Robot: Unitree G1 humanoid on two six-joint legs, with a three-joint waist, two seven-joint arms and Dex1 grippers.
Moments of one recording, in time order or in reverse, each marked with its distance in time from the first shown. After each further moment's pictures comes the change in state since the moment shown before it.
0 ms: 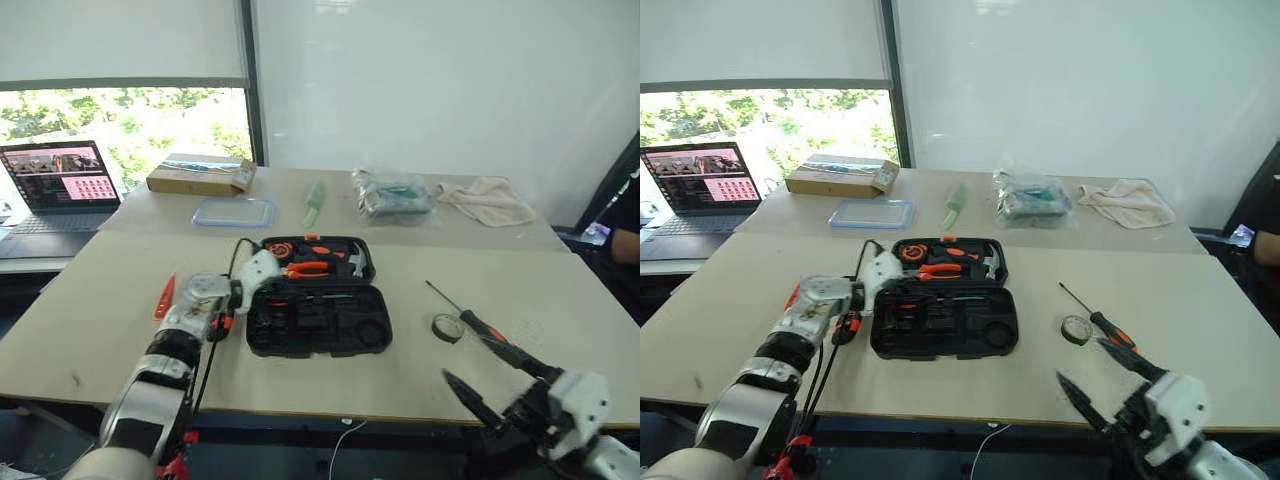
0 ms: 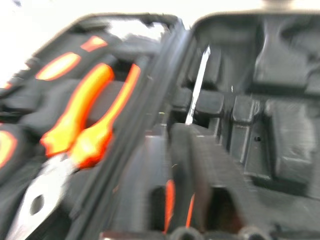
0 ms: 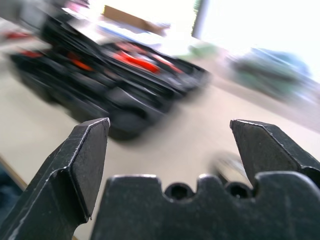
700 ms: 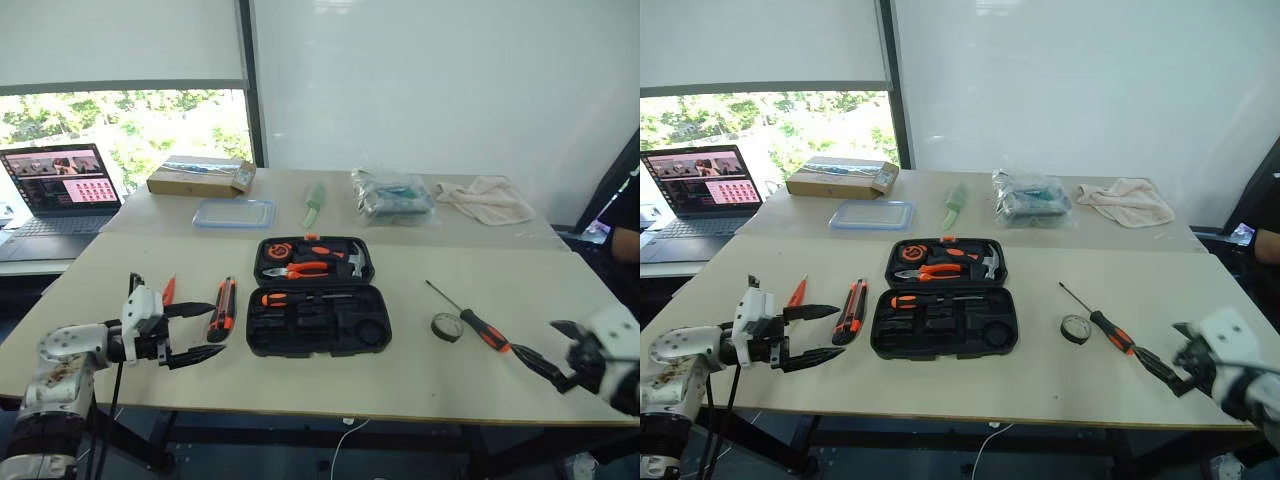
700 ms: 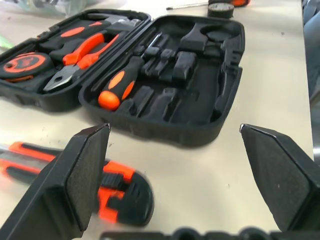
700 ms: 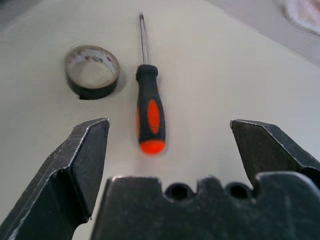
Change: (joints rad) left arm 0.486 0.224 0.160 -0.462 -0.230 0.166 -0.175; right arm -0.498 -0.501 0.117 0.354 -0.078 0.625 -0.053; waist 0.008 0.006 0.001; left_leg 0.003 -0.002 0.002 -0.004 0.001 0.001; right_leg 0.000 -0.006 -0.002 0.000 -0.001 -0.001
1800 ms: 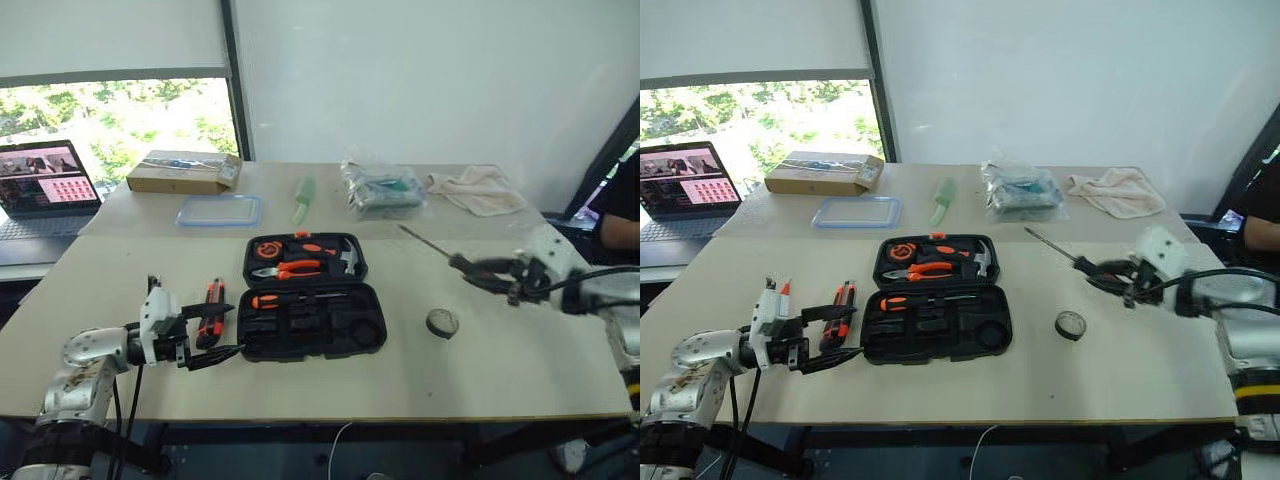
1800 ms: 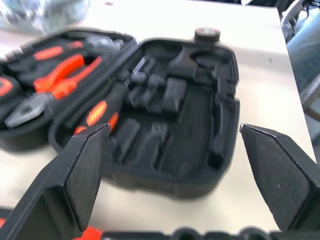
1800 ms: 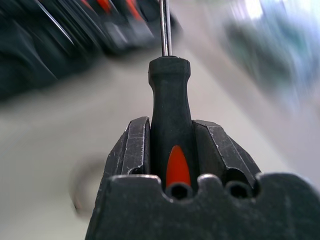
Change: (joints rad) left arm 0.064 -0.032 0.017 -0.104 -0.067 0.040 0.051; right arm -0.769 0.164 0.392 0.258 -0.141 -0.284 0.467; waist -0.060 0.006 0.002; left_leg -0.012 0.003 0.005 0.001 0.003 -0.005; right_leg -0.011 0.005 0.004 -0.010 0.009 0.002
